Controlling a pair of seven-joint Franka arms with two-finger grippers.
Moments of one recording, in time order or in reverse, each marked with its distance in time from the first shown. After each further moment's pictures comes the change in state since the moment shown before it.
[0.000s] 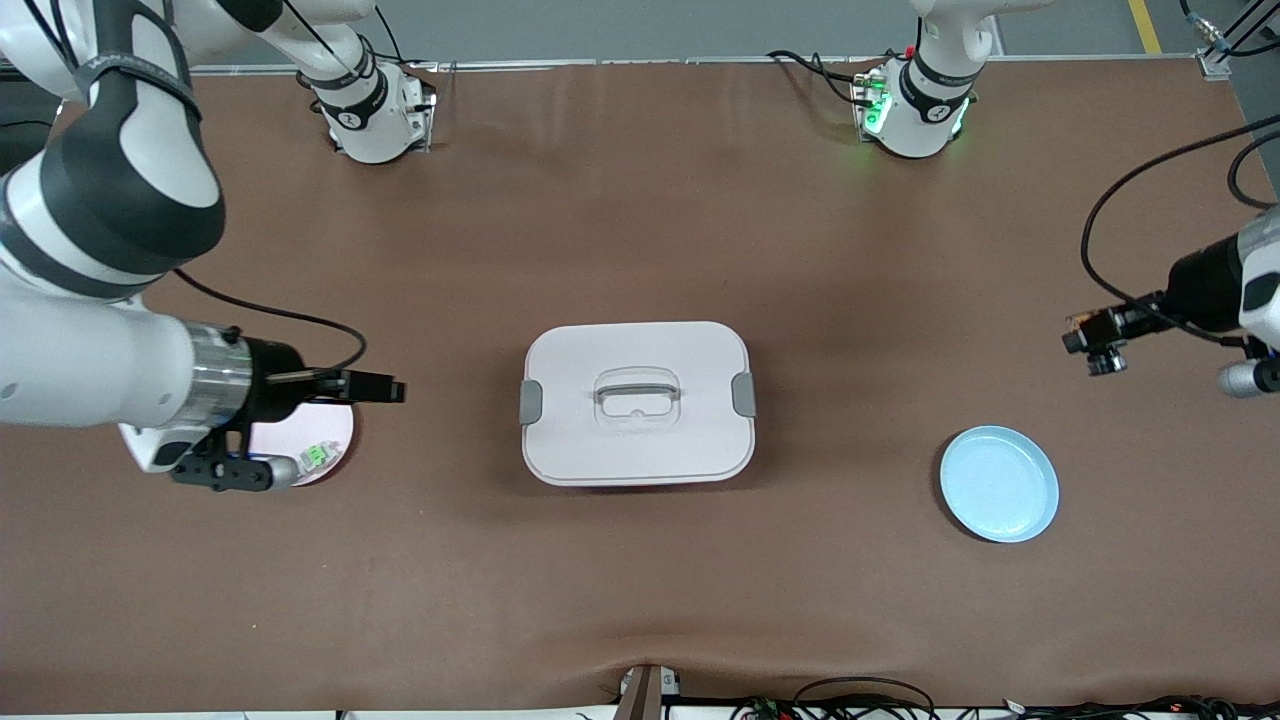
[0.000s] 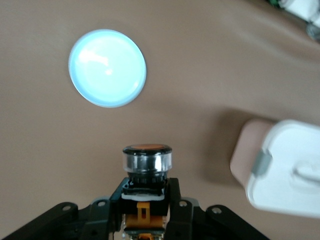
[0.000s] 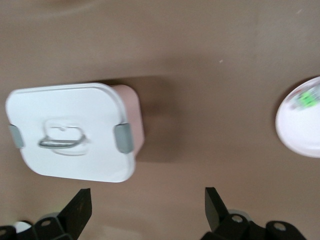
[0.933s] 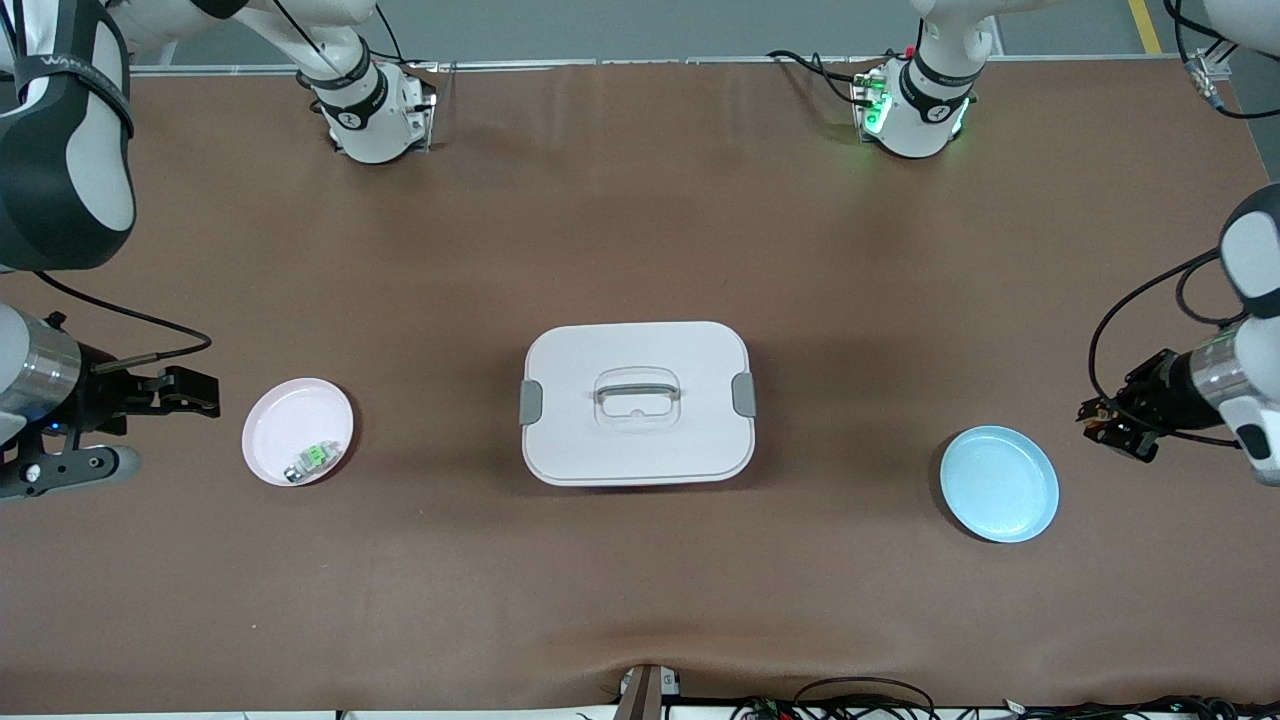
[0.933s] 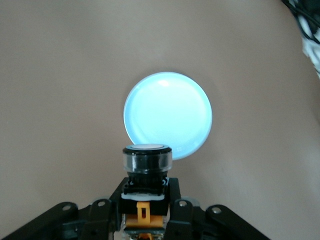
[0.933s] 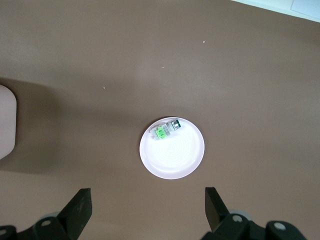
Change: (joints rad) left arm -0.023 0.201 0.034 -0.002 0.235 0.191 -0.766; right arm -0.095 -0.070 0.000 0.003 -0.376 -0.011 -0.358
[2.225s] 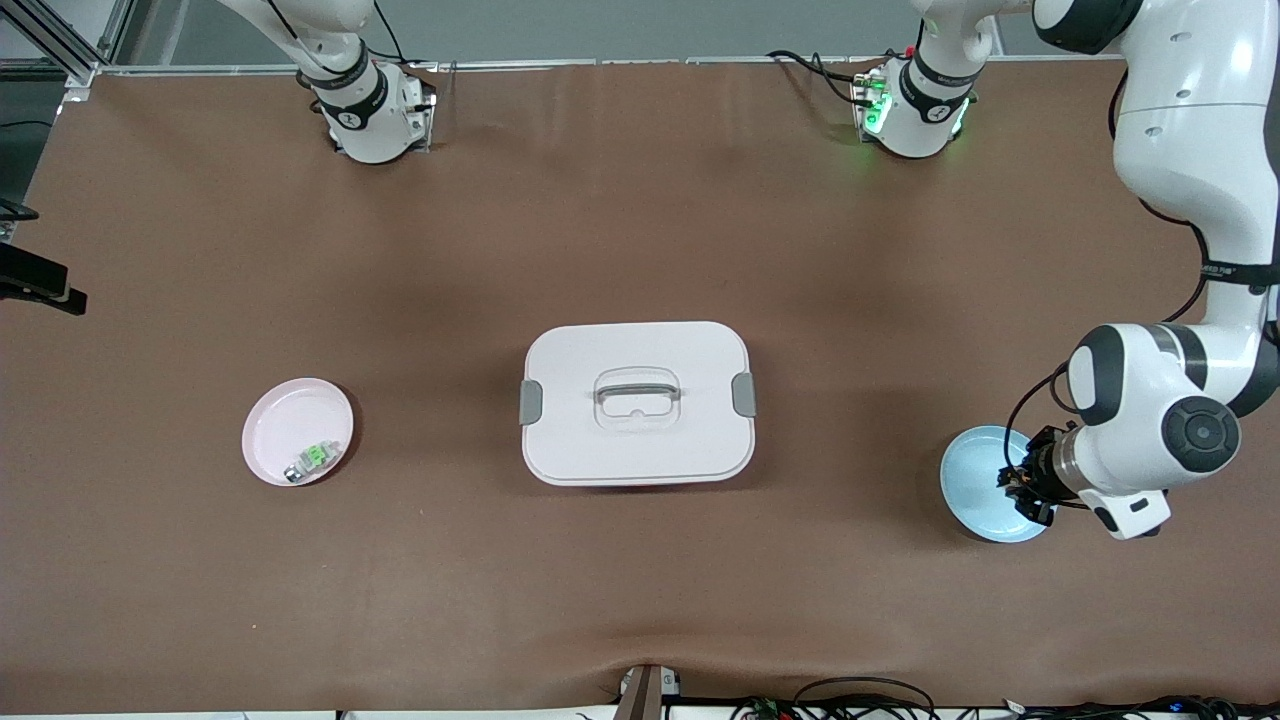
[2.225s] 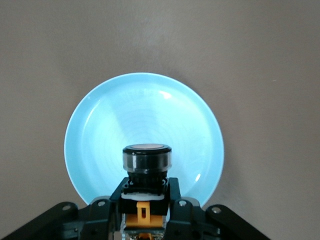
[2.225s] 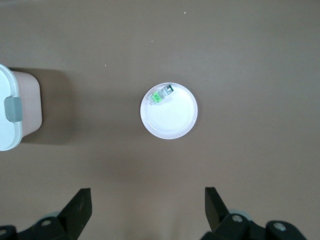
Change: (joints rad) left arm -0.023 0.301 0.005 0.000 0.064 0.282 -0.209; right arm -0.158 -0.190 -0.006 -0.039 0.161 -0.168 -0.012
